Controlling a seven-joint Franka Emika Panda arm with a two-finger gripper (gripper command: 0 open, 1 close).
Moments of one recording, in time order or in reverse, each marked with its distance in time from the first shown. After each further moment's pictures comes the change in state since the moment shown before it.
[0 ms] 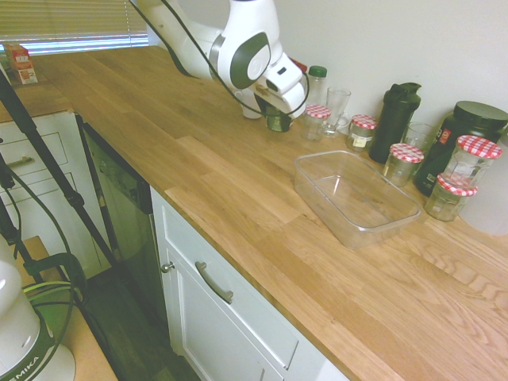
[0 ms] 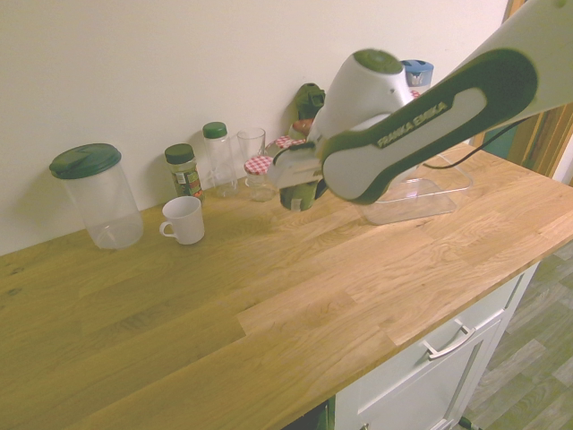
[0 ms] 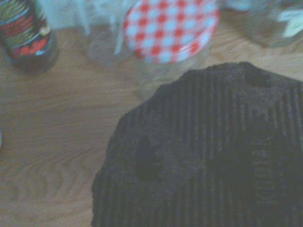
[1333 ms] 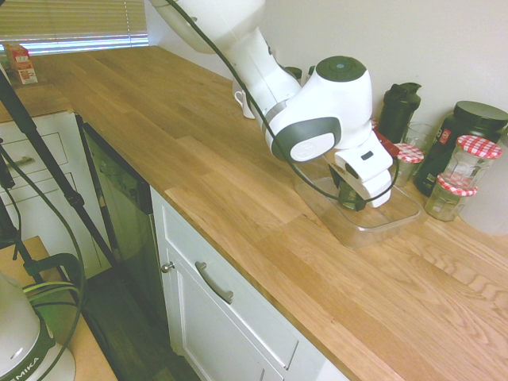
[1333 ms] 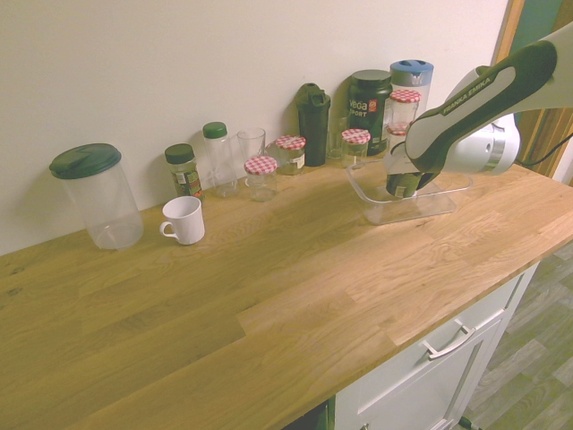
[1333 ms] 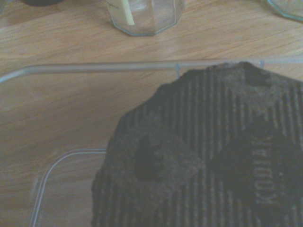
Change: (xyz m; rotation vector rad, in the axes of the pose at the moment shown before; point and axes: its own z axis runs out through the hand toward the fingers) arm 0.136 0.194 0.061 -0.109 0.072 0.188
